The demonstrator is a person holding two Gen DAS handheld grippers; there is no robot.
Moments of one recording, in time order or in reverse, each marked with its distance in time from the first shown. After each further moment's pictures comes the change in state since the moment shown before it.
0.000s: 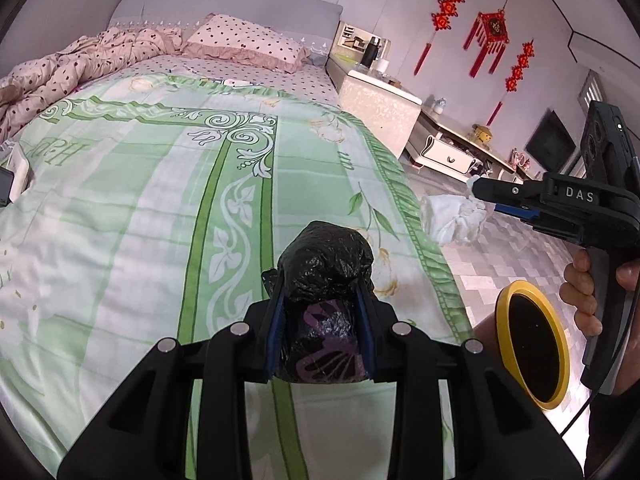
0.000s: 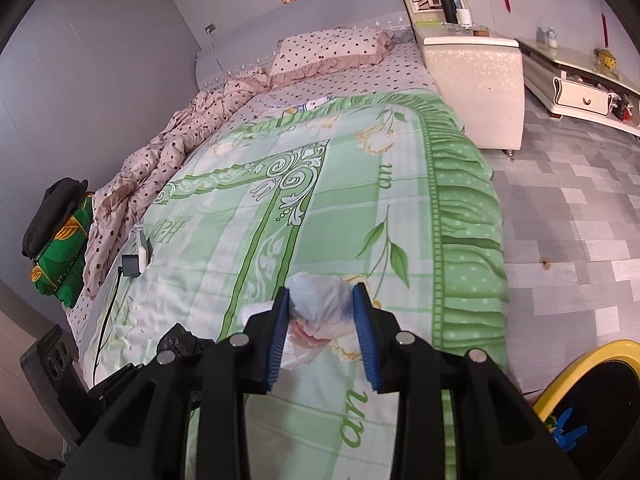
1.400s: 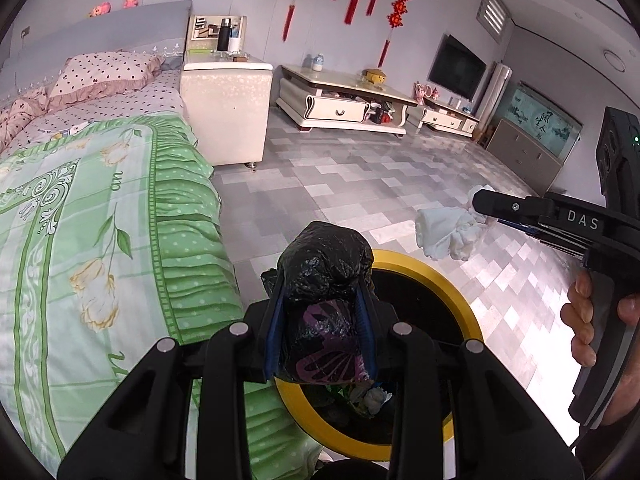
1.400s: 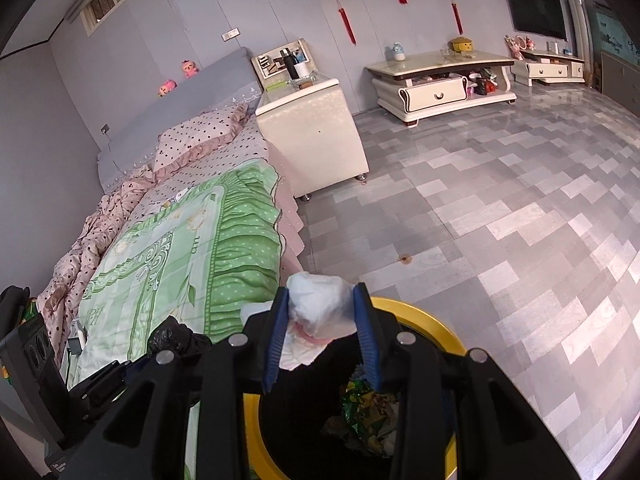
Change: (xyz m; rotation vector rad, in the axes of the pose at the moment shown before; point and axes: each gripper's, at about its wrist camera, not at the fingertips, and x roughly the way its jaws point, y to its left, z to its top) left arm 0.056 -0.335 -0.038 0.338 0.102 -0.237; right arm -0.209 -0.232 -0.095 0.300 -0.229 -0.295
